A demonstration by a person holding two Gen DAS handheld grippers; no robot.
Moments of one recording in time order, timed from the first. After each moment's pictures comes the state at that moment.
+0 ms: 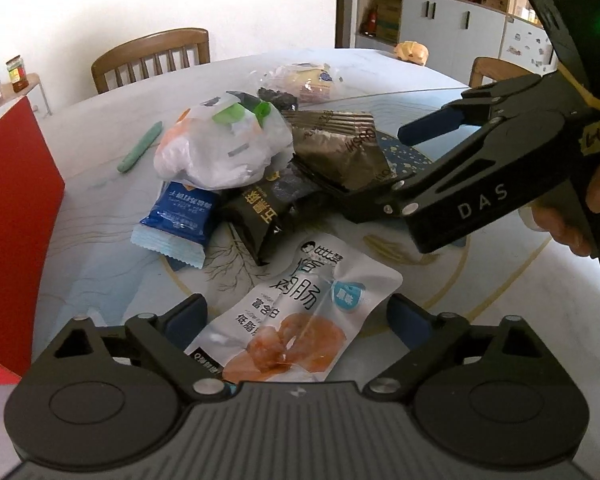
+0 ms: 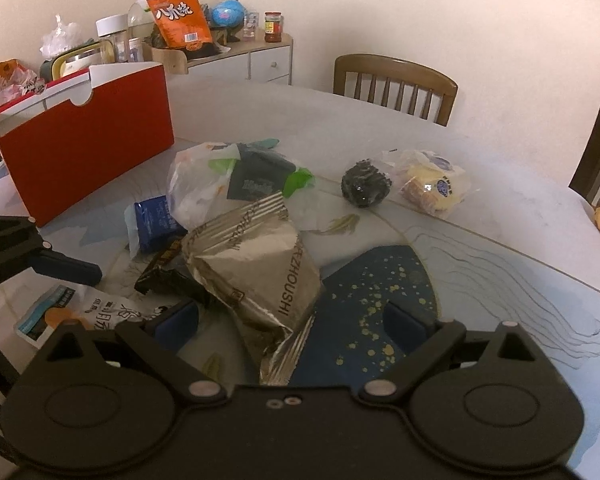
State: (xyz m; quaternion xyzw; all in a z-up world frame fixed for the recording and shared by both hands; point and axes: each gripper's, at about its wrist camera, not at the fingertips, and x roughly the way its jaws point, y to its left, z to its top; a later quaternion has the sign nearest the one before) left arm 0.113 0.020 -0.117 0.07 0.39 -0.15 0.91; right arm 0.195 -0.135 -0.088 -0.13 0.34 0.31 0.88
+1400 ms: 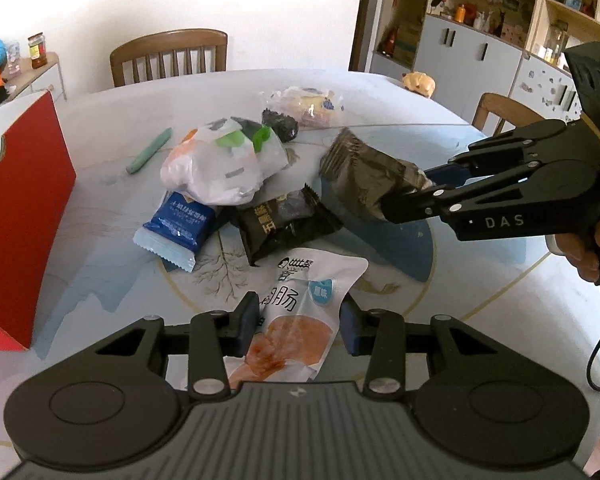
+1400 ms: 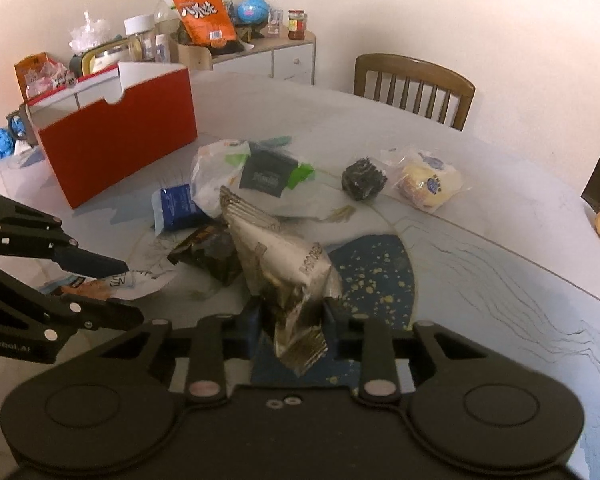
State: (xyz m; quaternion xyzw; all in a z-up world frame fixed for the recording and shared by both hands) left arm 0.096 0.014 -0.088 0.01 0.39 -0.13 0.91; right arm 0.181 -0.169 -0.064 -0.14 0.35 0.34 0.86
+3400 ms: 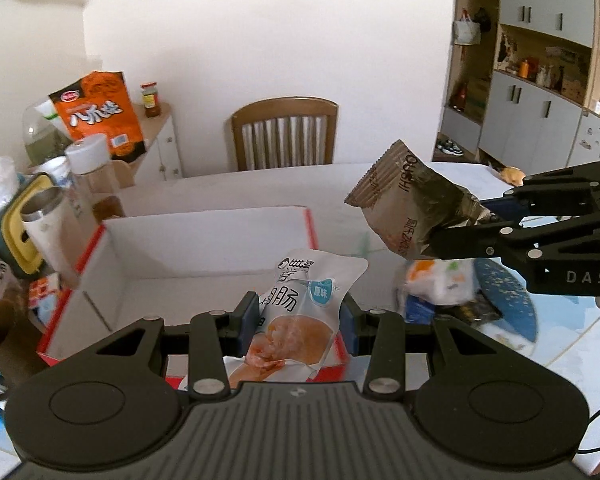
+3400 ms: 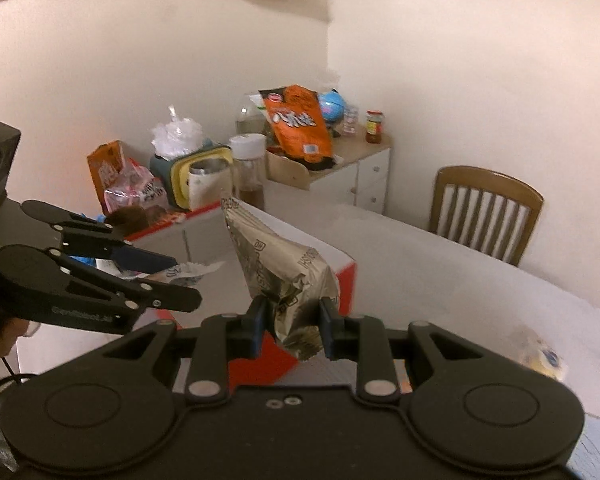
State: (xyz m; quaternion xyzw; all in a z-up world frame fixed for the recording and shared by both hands) left arm 0.067 0.219 0.059 0.01 0.33 -0.02 0.94; right arm 0.130 0.011 0.069 -0.11 0.25 0.42 0.87
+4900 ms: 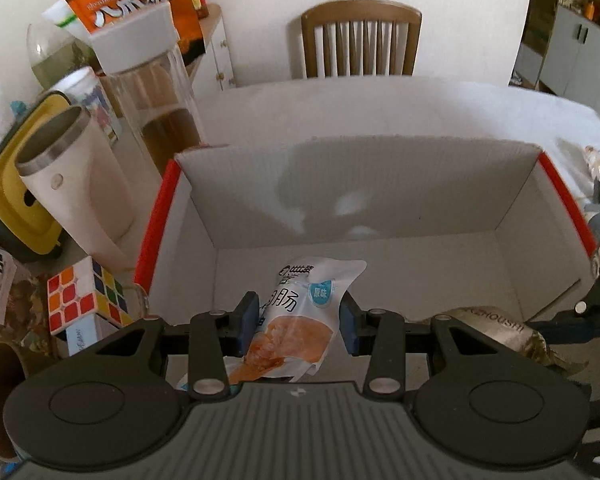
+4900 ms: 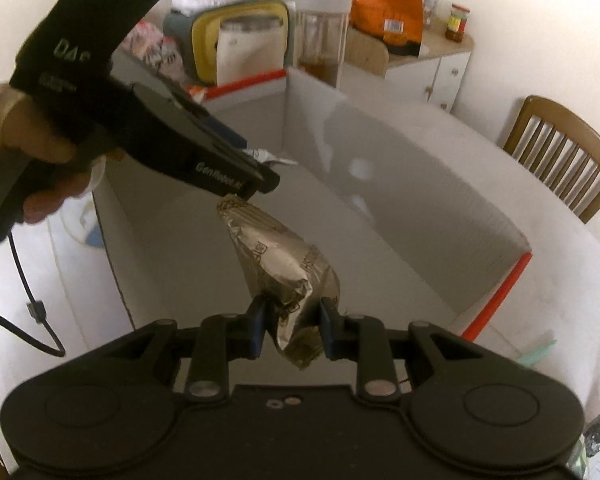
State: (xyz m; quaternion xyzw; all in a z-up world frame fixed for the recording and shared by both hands) left arm 0.212 0.363 -0.033 0.03 0.46 0.03 0.89; right arm 0.187 0.196 -0.022 -0.24 0.40 0.42 0.78
